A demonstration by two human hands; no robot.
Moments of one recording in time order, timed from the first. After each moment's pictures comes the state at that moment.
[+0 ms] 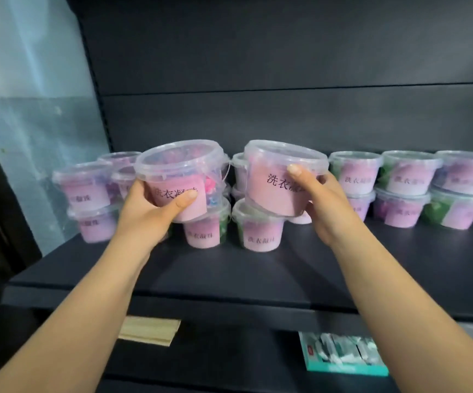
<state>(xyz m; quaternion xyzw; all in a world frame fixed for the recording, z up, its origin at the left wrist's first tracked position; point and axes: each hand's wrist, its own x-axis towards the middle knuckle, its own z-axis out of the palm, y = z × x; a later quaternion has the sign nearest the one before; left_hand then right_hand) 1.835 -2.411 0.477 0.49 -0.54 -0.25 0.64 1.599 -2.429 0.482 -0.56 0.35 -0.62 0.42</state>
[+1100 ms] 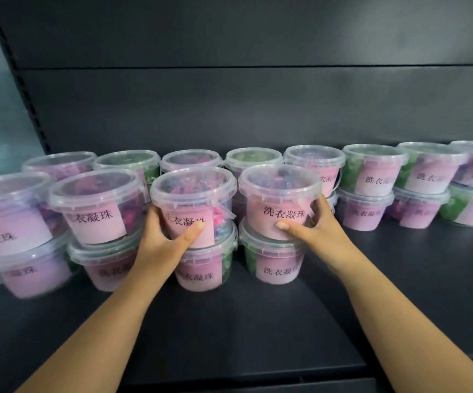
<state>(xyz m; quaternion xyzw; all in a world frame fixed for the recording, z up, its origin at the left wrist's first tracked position) 1.853 -2.537 0.419 0.47 -0.60 -0.36 0.54 1.613 -2.519 0.419 -0.59 0.44 -0.58 0.36</state>
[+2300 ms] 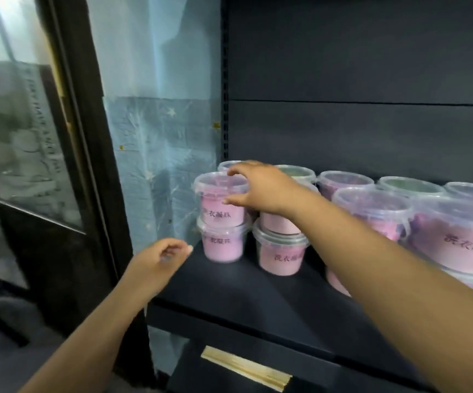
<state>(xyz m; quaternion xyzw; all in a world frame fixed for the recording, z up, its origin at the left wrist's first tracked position) 2.108 -2.447 0.418 0.65 -0.57 -0.18 0.47 1.926 -2.523 0.539 -0.90 0.39 -0.18 -0.02</state>
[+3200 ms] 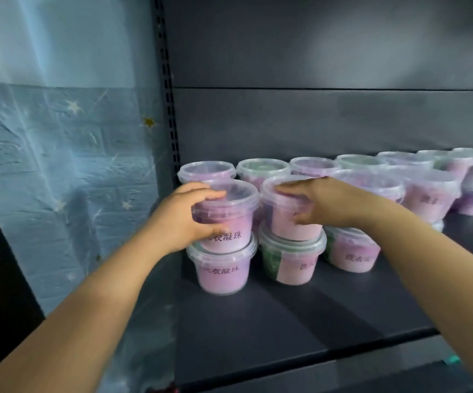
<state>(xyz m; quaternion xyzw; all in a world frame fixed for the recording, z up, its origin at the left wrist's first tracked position) 2.136 -2.596 0.475 0.37 -0.84 -0.13 0.37 1.907 -2.518 0.520 -0.74 0.66 -0.09 -0.01</state>
